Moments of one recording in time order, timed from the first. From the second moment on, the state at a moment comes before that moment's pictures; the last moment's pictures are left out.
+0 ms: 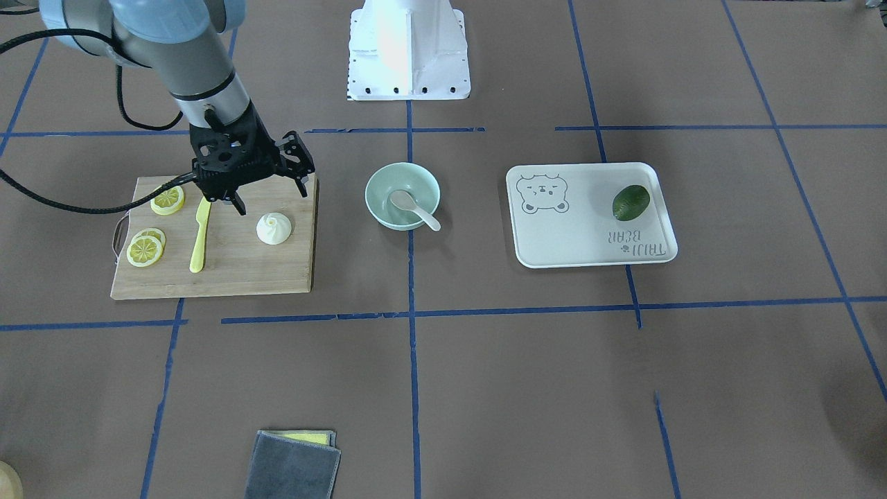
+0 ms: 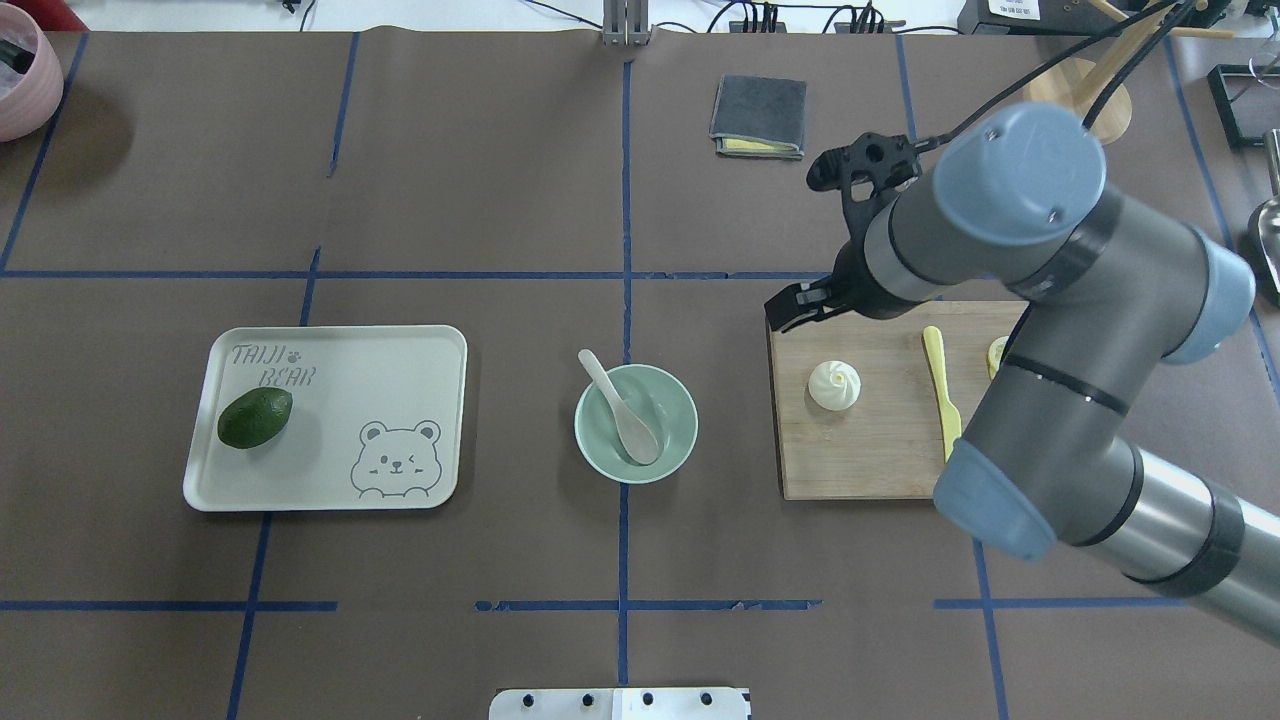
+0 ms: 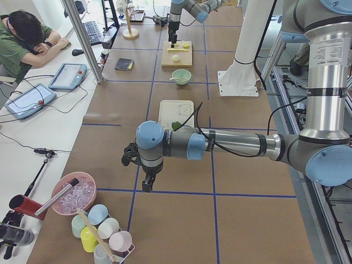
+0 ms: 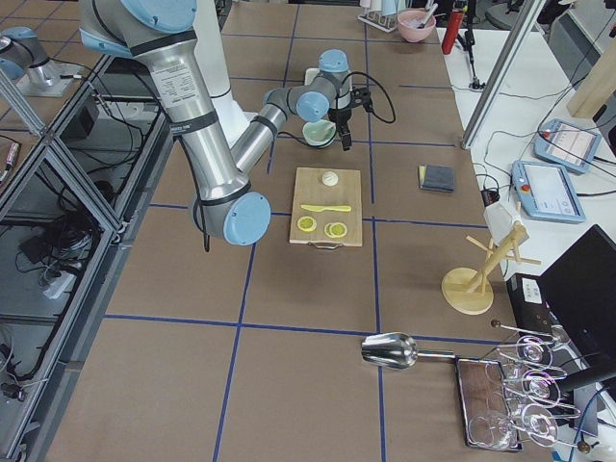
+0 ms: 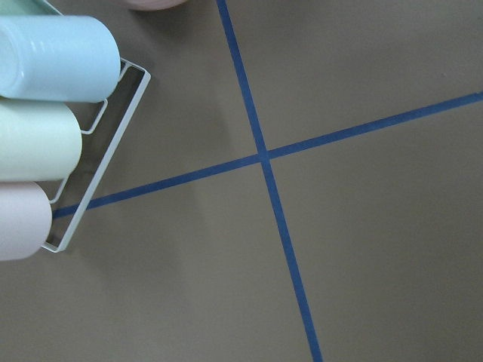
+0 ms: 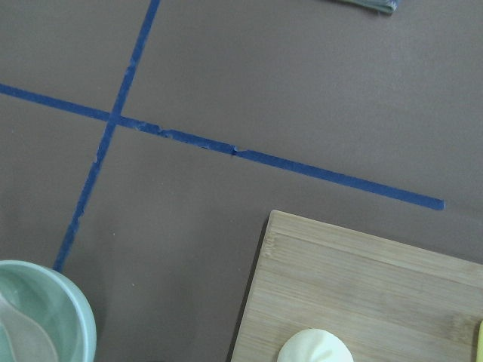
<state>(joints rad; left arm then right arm) -1.59 -1.51 -1.70 -1.58 -2.37 0.21 0.65 -1.14 1.95 -1.55 1.87 0.87</state>
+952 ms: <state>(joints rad) -1.59 -1.50 -1.70 -1.59 -2.41 0.21 0.53 -1.27 1.85 -1.40 1.72 0.92</state>
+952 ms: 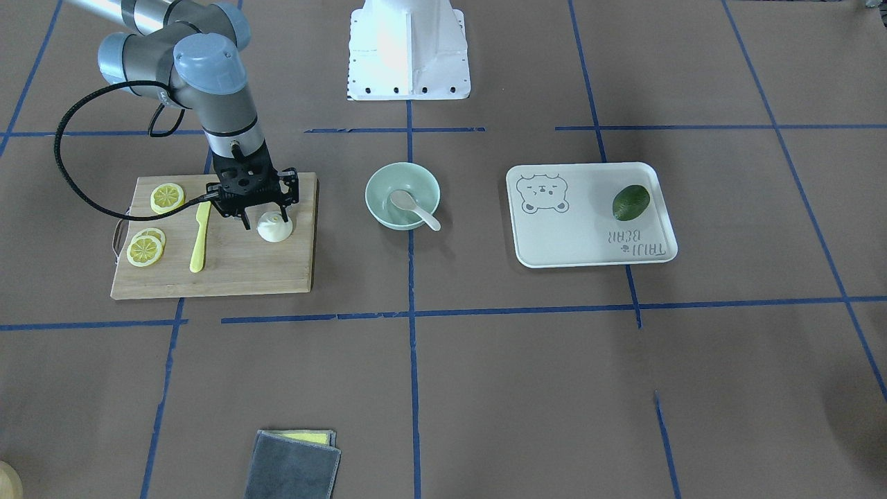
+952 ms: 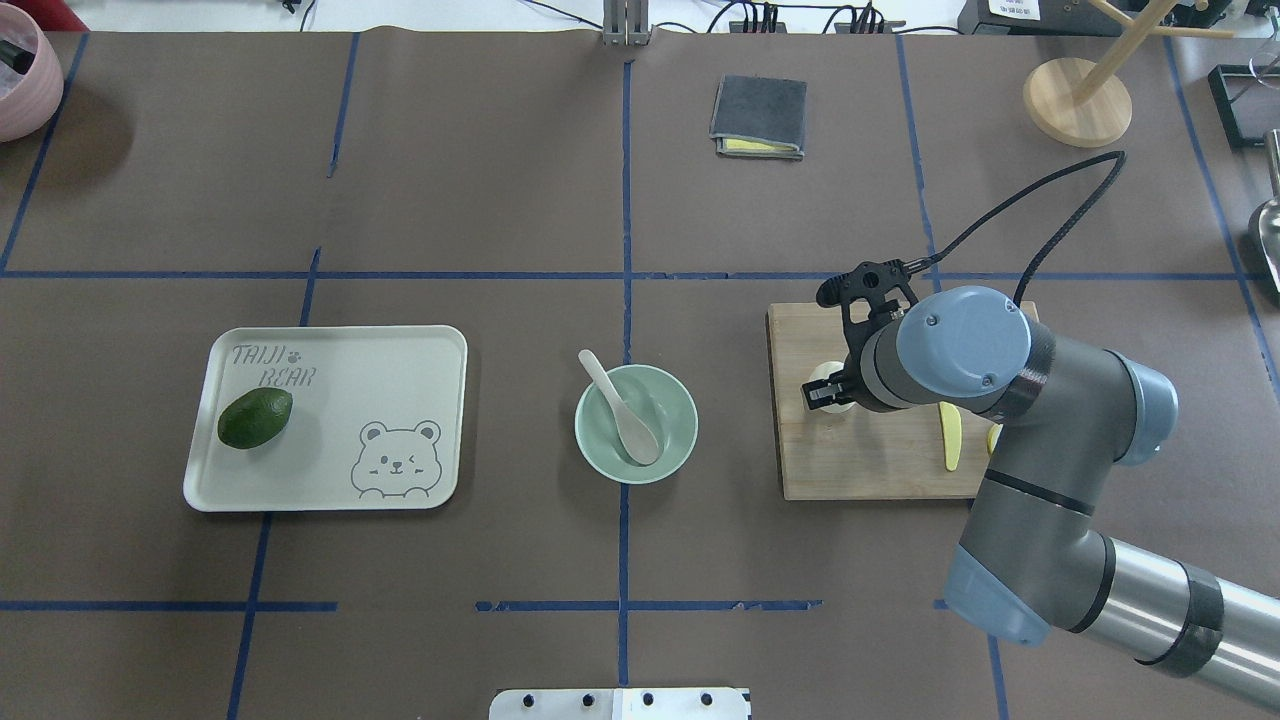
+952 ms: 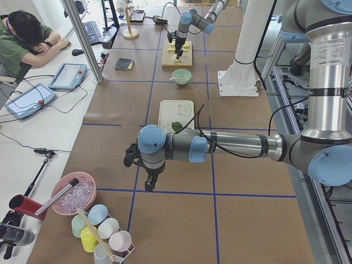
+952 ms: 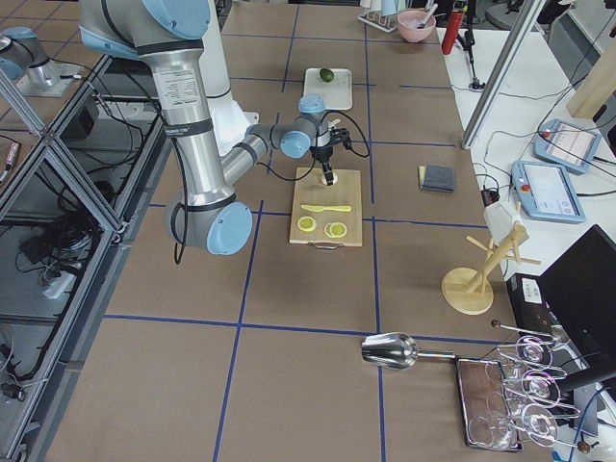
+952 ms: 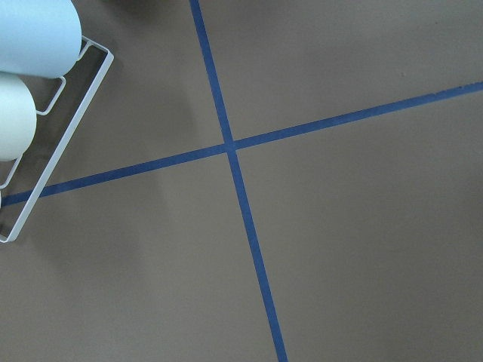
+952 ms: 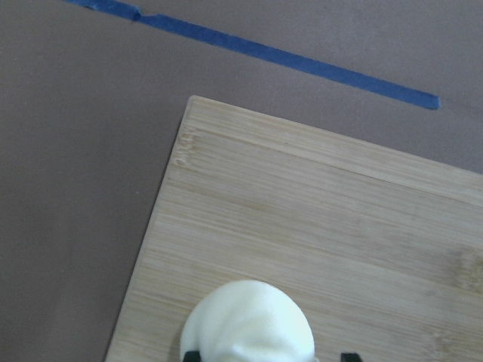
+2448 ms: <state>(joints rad) -1.59 -1.51 -1.72 -1.58 -2.41 0.21 0.34 -0.83 1.71 -1.61 1.57 1.21</state>
